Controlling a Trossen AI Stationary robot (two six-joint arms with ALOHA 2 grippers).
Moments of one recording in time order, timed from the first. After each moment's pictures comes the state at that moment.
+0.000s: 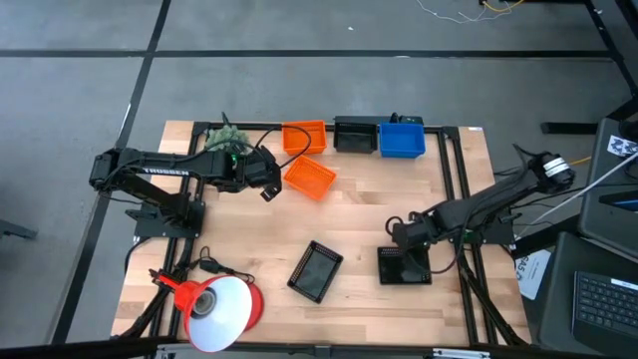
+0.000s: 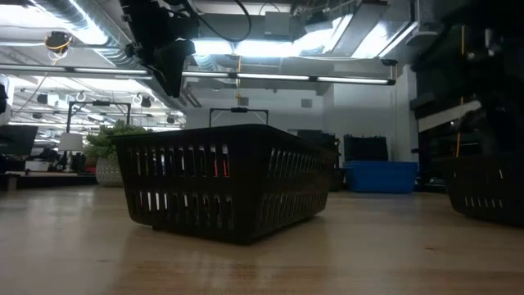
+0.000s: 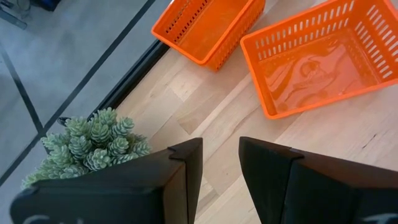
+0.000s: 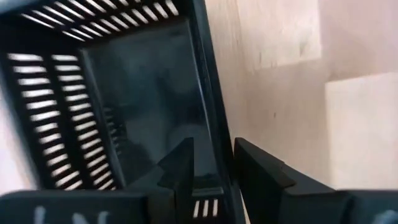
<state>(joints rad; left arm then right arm) 0.07 1.32 1.11 -0.92 -0.67 -0.52 0.38 1.26 0.64 -0.71 -0.08 0.60</state>
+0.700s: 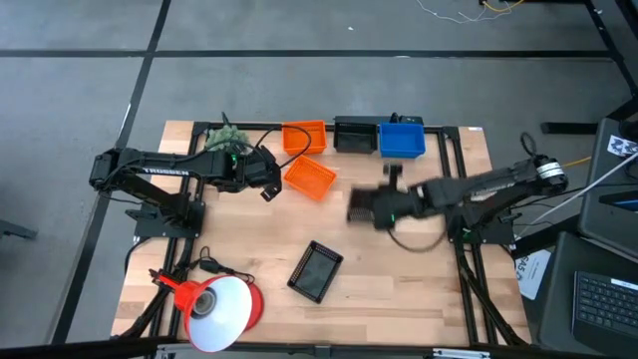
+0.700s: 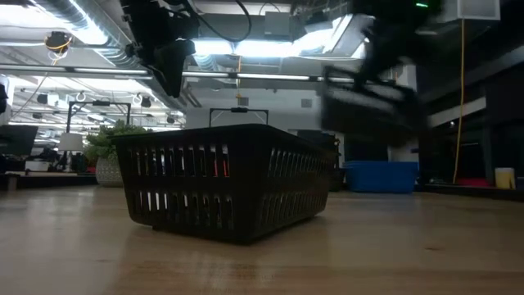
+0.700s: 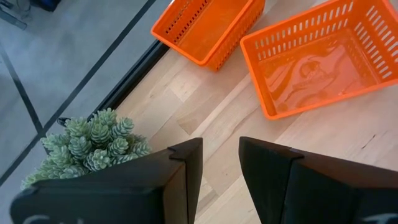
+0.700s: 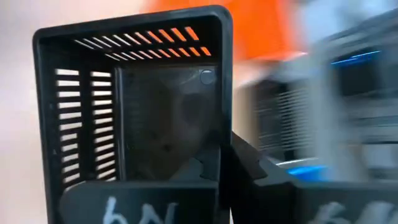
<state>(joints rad) 0.07 1.32 1.11 -0.92 -0.67 -0.52 0.17 1.35 1.06 -0.76 0.65 -0.04</state>
